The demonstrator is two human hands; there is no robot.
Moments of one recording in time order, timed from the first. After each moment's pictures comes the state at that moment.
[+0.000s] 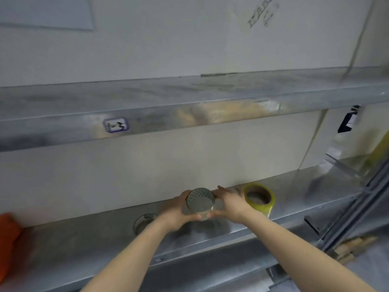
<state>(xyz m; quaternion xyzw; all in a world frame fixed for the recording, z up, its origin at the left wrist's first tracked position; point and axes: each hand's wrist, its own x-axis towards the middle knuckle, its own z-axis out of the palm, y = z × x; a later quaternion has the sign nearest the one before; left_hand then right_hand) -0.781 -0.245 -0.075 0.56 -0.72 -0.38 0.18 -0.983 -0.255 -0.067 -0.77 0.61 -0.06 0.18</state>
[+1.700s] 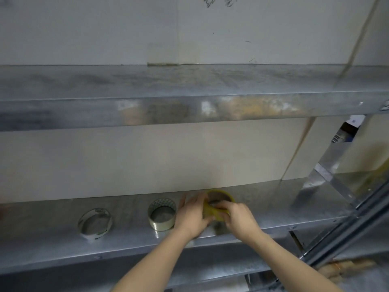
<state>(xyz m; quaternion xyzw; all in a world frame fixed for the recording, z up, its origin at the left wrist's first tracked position) -0.977 -0.263 -0.107 0.63 -0.75 -0.13 0.15 -1.138 -0.262 -0.090 -0.79 0.56 -0.16 0.17</state>
